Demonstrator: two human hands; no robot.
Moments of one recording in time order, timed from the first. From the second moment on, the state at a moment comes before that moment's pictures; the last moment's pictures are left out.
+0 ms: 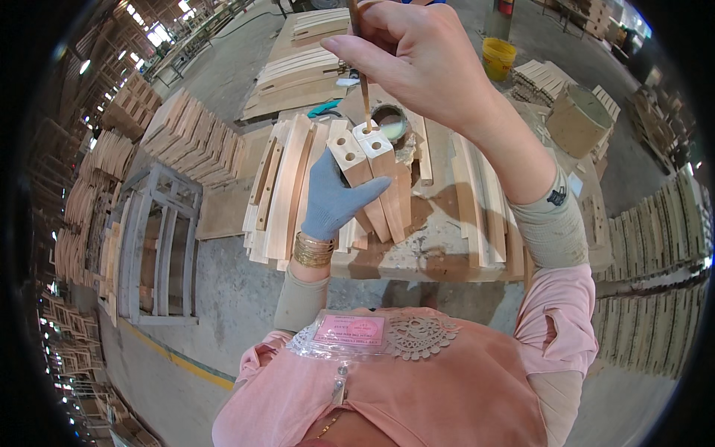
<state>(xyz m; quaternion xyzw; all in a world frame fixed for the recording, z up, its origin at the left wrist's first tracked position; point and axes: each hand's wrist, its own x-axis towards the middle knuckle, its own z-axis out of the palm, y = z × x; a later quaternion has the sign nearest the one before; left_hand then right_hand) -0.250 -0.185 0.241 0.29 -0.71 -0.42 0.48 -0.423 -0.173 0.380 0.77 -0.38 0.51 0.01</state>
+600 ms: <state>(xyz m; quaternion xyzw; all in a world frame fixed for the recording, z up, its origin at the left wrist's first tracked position) -0.249 -0.185 0.243 0.28 -0.71 -0.42 0.48 -0.418 -0.158 0.409 0.65 -0.40 0.63 -0.14</state>
